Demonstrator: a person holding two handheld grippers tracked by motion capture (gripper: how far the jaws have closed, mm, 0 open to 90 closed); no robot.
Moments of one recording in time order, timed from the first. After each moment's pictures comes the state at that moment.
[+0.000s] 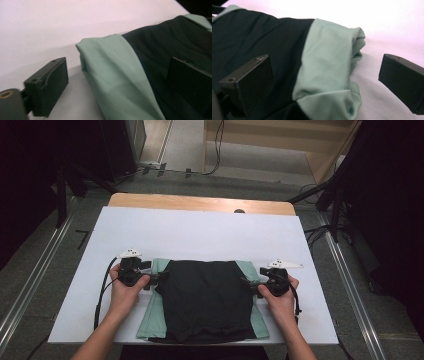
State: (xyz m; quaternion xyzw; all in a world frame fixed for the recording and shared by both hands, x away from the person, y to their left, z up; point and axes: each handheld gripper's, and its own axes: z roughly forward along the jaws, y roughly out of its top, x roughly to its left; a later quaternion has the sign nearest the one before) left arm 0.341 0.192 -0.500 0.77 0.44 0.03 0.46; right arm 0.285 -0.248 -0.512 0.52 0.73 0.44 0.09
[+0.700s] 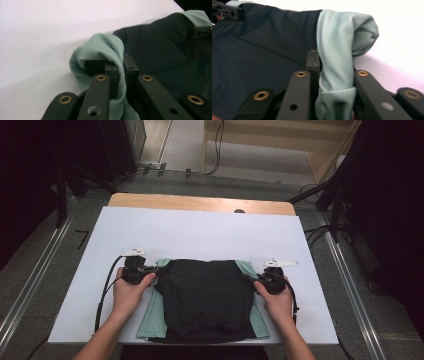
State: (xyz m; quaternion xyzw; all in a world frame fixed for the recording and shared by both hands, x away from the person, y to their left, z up) left arm 0.342 0.183 -0.494 0.77 0.43 0.02 0.46; right arm 0.293 -0.244 -0.517 0.49 0.74 0.46 0.06
